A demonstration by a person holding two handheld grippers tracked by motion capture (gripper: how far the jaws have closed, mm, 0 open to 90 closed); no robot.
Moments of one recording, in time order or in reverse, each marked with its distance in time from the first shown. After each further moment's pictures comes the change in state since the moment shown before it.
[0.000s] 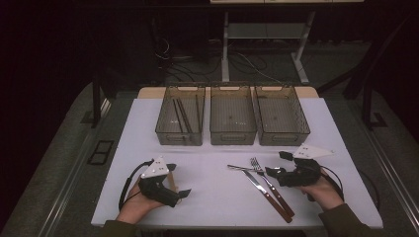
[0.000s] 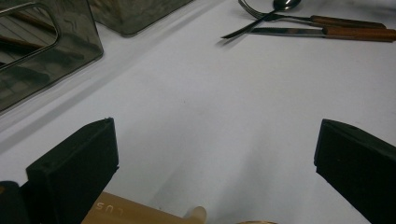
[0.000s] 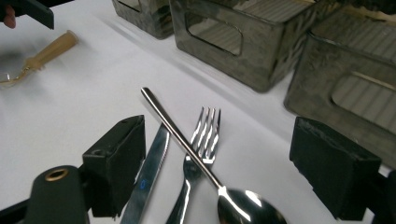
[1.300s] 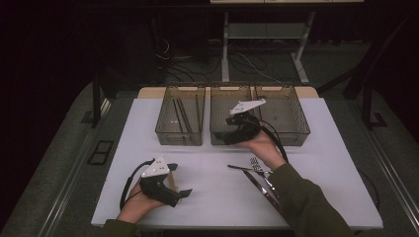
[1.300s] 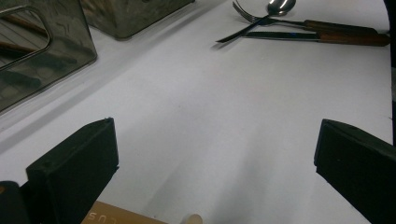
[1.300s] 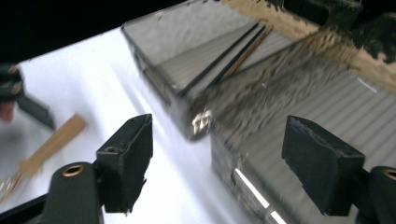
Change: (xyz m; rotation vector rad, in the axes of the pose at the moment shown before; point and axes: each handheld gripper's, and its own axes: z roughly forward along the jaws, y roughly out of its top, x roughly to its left) left arm 0.001 0.001 0.002 -0.009 -0.022 -0.001; right arm 0.032 0.134 0.123 0.085 0.127 -0.095
